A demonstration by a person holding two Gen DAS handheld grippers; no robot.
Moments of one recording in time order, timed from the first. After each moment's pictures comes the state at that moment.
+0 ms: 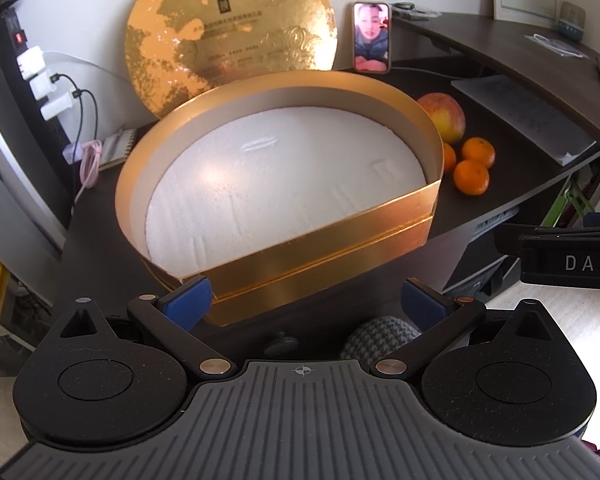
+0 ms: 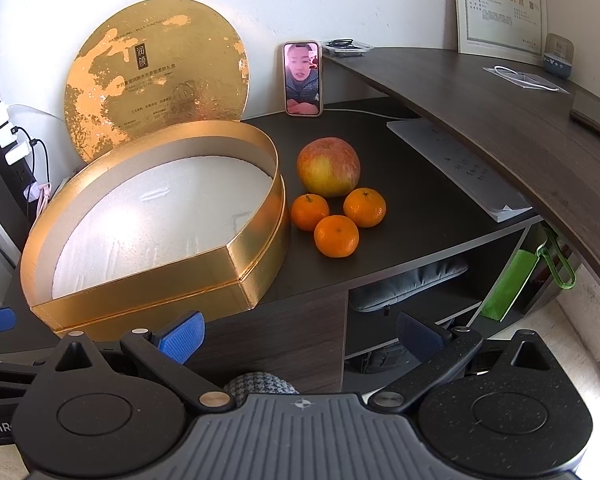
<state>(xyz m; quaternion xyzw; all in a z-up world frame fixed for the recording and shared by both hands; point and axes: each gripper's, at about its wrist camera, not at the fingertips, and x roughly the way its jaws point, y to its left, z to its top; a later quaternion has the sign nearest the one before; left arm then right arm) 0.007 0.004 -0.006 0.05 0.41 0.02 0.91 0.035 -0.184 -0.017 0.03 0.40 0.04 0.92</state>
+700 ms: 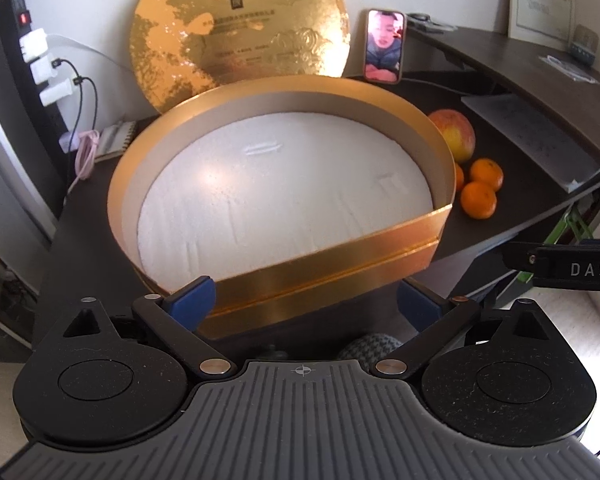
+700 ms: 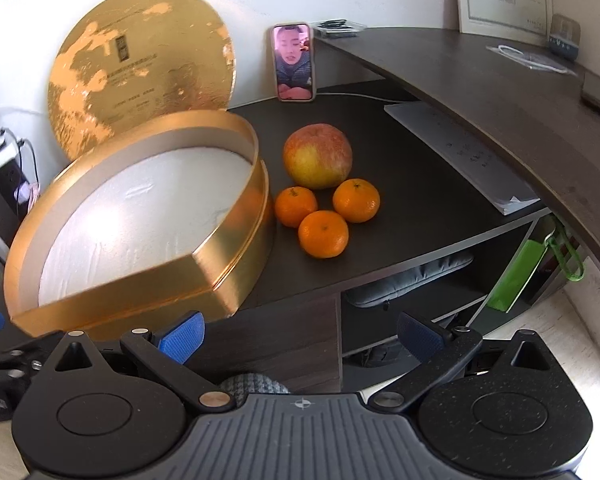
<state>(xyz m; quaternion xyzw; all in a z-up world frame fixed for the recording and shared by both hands) 0.028 0.014 -0.008 0.01 0.40 0.03 0.91 0.067 -0.207 -0.032 0.05 0.42 0.05 0.91</state>
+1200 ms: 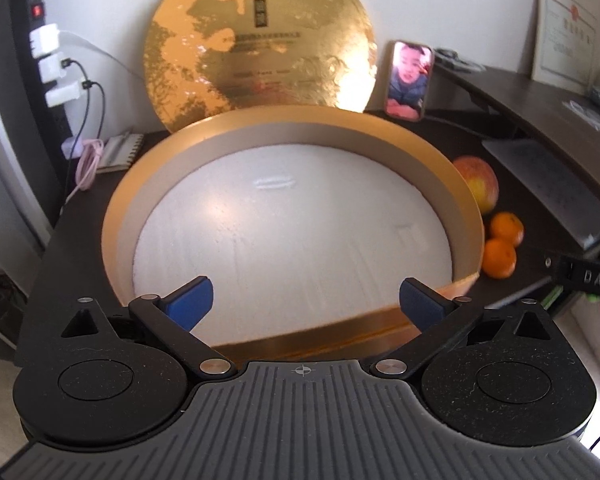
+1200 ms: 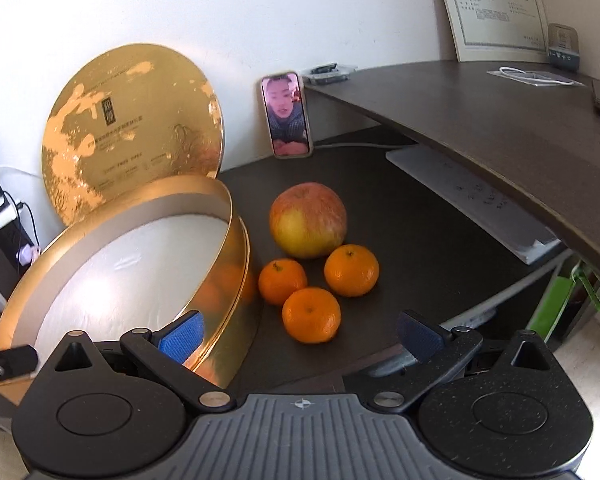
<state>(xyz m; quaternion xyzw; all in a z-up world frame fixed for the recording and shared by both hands) 0.062 0.030 -0.009 -0.03 0.36 0.06 0.93 0.109 -0.232 -0.052 0.08 0.34 0.08 0.93</state>
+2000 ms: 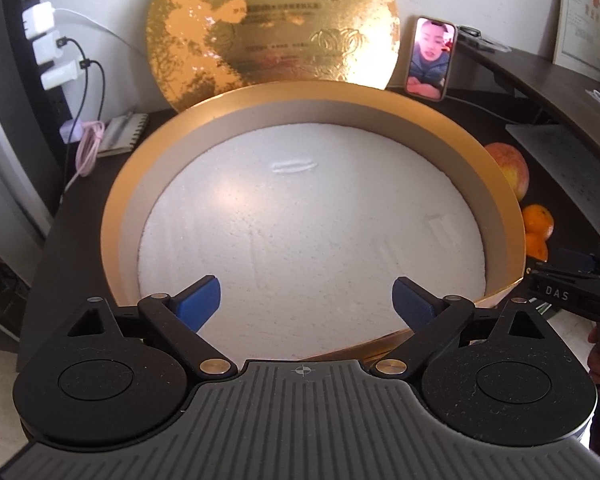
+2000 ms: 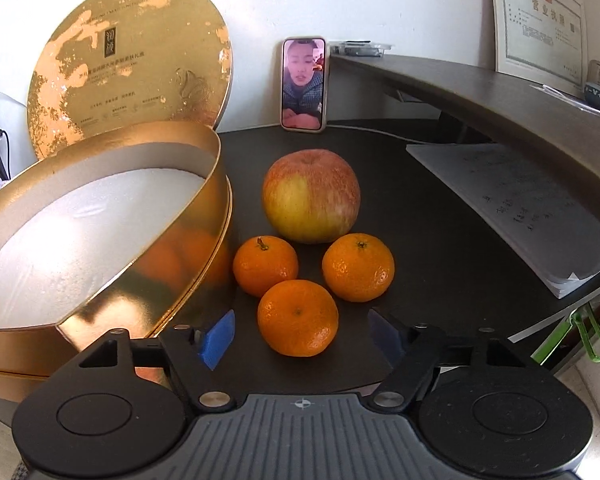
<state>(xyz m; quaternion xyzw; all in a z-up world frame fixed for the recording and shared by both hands) 0.092 0.047 -0.023 -0.02 0.41 0.06 0.91 0.153 -0.213 -0.099 -0.01 0.35 0.08 0.93</state>
